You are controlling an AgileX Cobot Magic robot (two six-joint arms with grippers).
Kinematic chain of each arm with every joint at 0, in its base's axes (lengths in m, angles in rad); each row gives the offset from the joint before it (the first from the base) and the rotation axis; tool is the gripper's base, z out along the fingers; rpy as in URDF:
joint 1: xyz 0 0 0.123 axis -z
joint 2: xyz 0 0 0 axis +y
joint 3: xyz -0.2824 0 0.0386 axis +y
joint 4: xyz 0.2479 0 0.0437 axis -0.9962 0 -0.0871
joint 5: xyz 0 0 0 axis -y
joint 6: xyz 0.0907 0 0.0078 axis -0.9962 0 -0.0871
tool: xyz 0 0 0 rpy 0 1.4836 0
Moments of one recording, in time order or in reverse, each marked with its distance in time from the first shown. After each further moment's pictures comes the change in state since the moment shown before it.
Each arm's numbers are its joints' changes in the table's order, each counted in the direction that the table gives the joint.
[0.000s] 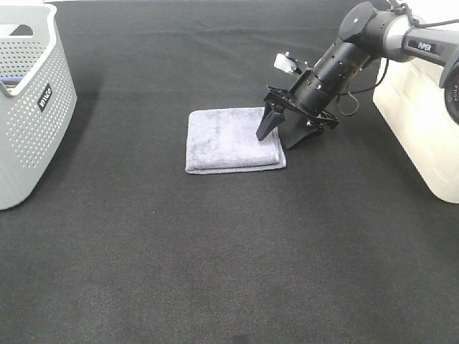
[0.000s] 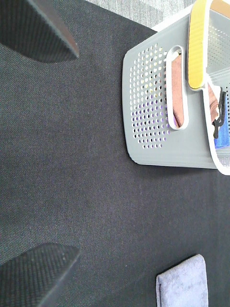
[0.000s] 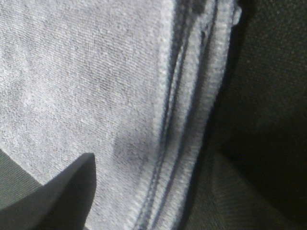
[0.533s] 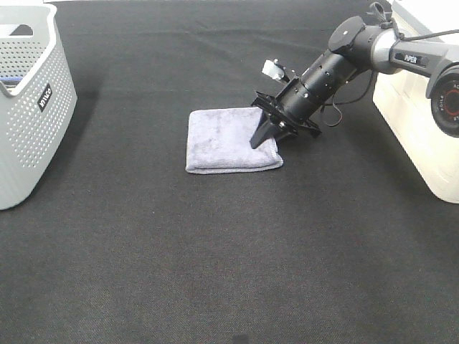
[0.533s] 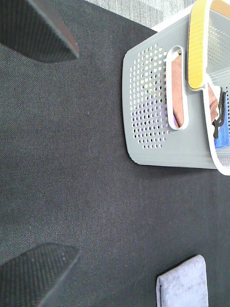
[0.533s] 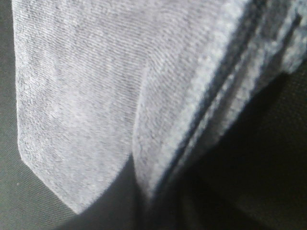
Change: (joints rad) left arm 0.000 0.000 0.000 0.000 0.000 0.000; right arm -0.022 0.036 0.000 -0.103 0.022 0.039
